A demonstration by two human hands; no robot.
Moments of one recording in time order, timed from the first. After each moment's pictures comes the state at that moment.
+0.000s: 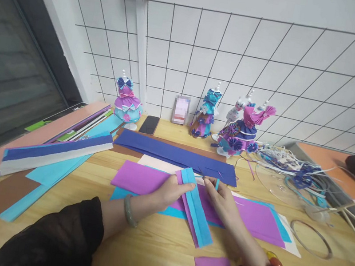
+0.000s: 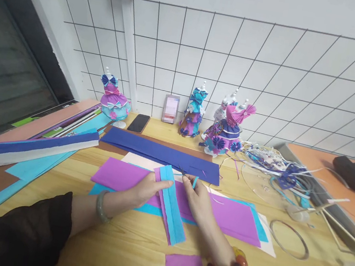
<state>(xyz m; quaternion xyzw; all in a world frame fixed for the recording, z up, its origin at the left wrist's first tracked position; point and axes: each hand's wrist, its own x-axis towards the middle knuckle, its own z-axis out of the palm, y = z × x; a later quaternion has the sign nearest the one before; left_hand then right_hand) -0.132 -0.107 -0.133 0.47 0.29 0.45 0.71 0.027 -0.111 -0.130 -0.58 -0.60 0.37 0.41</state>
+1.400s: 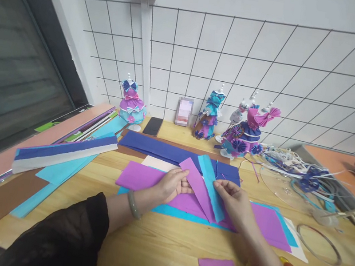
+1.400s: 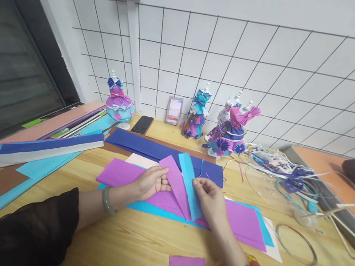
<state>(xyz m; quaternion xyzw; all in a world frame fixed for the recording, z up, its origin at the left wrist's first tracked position) -0.141 -0.089 -0.138 0.29 0.28 0.47 0.79 0.043 -0.109 -0.126 -0.58 -0.51 0.44 0.46</state>
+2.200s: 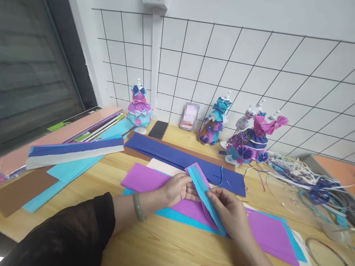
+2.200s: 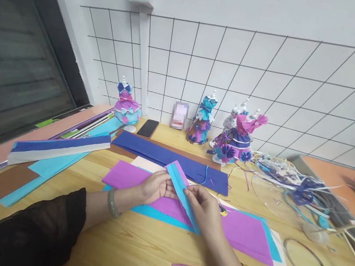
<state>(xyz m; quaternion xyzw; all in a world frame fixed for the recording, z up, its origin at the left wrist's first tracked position) -0.143 -0.090 -0.134 0.34 0.27 0.43 0.79 0.024 -0.117 -0.130 -0.54 -0.65 0.37 0.39</state>
